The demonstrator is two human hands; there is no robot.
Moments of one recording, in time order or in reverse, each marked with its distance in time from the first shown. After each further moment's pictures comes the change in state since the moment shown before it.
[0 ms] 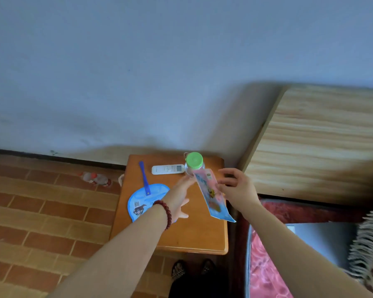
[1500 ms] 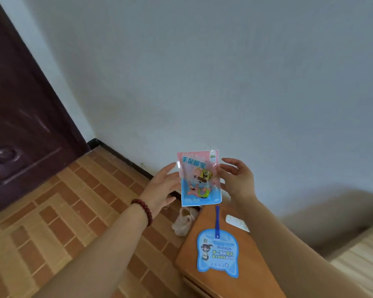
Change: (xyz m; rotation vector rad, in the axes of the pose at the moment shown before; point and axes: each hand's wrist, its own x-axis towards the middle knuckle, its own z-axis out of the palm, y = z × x) left_hand -0.234 0.063 -0.248 -0.268 0.361 0.528; right_hand -0.120 -0.233 0.223 0.239 -0.289 -0.315
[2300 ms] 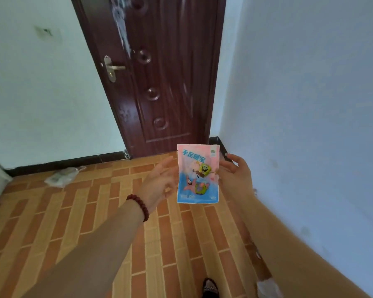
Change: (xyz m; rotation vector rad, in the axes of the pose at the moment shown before) left_hand -0.057 0.014 -0.451 -0.321 0.677 0.135; right_hand -0.057 0.045 0.505 -0.148 -0.751 -0.013
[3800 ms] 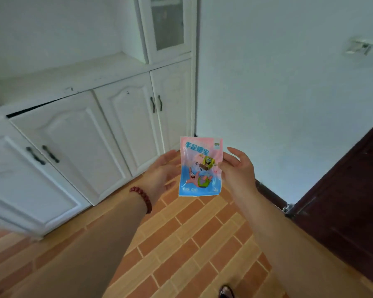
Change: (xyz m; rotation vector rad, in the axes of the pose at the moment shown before) left_hand 0.056 0.097 -0.583 -0.485 0.993 0.107; right_hand 0.082 0.047 0.736 -0.067 -1.030 0.187
